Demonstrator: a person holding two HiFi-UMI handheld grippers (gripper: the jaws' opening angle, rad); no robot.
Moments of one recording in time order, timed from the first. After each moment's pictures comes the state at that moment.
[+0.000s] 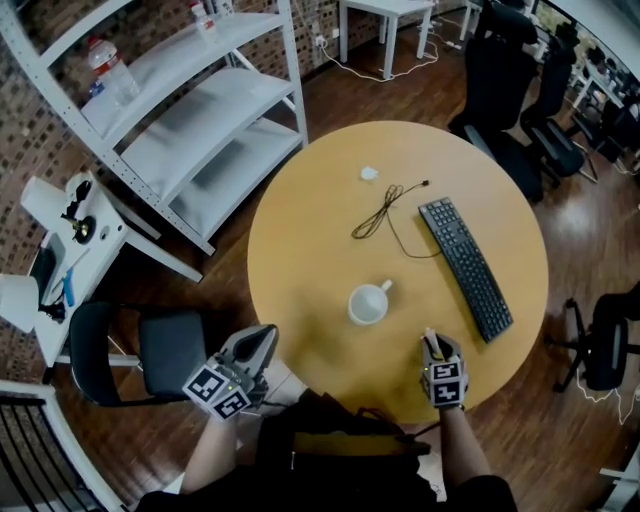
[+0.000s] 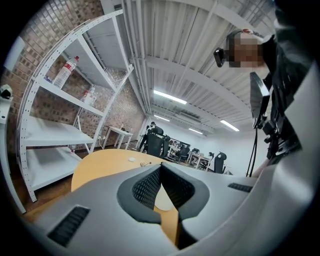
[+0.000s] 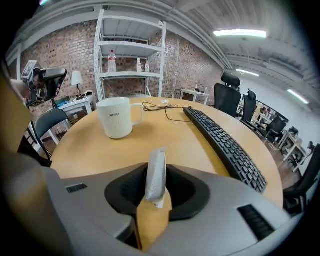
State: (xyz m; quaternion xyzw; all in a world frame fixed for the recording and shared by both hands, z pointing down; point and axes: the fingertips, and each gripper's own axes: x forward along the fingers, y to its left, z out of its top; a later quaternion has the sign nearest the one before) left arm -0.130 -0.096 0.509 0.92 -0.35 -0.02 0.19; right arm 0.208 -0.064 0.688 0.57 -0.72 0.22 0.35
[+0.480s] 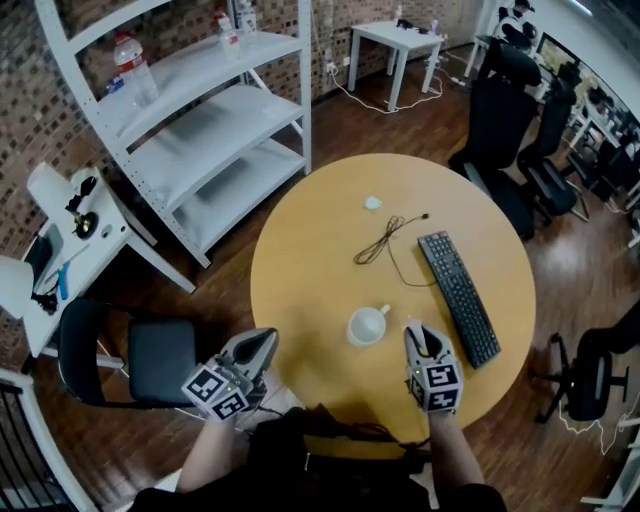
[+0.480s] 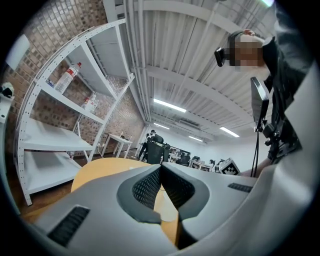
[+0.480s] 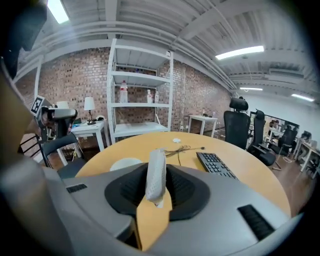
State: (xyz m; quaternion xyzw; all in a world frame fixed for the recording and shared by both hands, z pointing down) left arm -0.135 -0.111 0.495 0.92 -0.36 -0.07 0.17; right arm 0.142 -0.134 0.561 0.55 -0.79 0.13 0.23
